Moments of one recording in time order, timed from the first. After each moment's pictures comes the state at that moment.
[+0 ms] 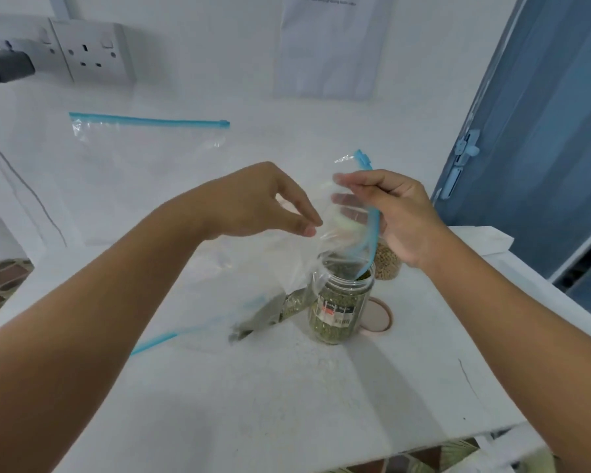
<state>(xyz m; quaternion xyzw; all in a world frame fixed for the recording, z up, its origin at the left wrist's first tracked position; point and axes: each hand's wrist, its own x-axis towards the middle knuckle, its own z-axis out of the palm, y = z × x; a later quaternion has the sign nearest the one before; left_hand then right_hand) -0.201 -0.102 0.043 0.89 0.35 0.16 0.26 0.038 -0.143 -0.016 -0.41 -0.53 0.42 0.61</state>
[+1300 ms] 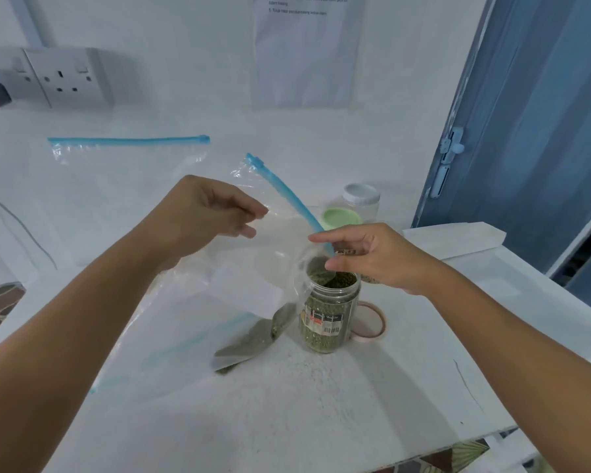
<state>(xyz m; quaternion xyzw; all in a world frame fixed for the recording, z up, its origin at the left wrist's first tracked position) -0.221 -0.083 0.017 0.76 0.38 0.34 0.39 0.063 -0.162 -0.046 -0.53 -0.66 0.36 0.40</state>
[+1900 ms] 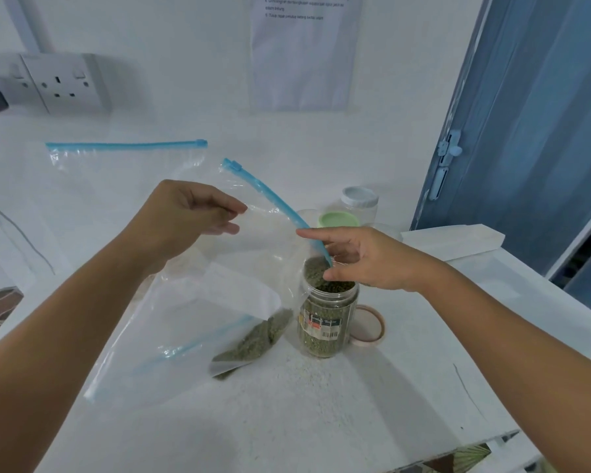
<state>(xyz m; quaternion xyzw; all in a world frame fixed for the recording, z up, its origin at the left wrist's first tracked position) -0.229 -0.071 0.012 0.73 0.41 0.39 0.38 0.059 -0.156 -0.037 -0.54 -0.71 0.33 0.30</state>
